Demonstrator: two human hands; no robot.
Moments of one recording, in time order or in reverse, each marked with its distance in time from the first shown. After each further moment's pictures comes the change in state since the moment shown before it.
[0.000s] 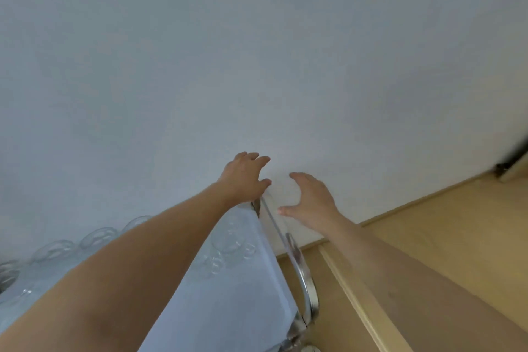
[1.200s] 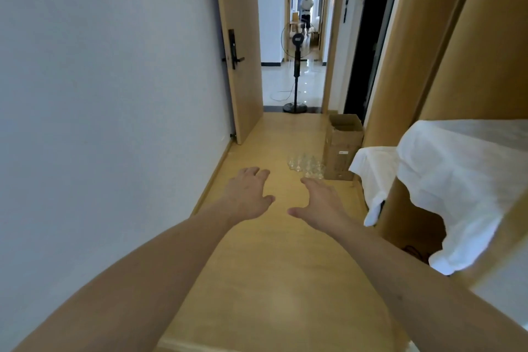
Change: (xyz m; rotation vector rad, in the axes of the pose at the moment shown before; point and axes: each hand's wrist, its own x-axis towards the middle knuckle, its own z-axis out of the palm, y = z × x) left_hand 0.024 0.734 0.144 0.124 -0.206 0.981; right_hand -0.388 0.476 -0.319 0.011 0.564 0.951
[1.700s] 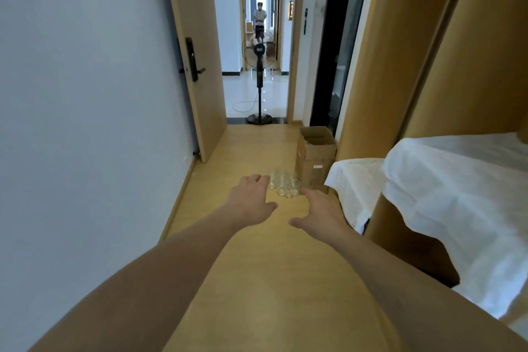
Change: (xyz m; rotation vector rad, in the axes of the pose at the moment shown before) left_hand 0.195 -0.055 0.010 -0.129 -0.027 0.150; right_hand 0.157 -0.007 0.004 0.012 0.076 0.190
